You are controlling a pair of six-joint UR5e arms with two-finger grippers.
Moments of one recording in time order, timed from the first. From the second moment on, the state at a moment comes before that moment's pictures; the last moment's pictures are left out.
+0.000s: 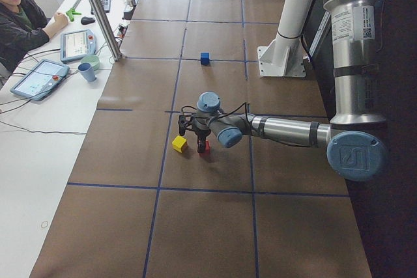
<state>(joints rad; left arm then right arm) -0.93 -1.43 -1.70 -2.29 -2.08 -1.01 1.52 -1.60 1.66 -1.64 2.31 -0.36</state>
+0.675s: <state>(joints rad) -0.87 -1.44 -1.64 -2.29 -2.07 -1.01 1.52 -1.60 1.66 -1.64 2.31 -0.36</state>
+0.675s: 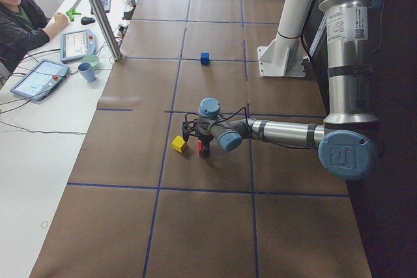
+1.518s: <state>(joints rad) -0.86 -1.50 -1.73 -2.20 -2.07 -1.01 1.52 -1.61 1.66 -1.64 2.31 -0.36</state>
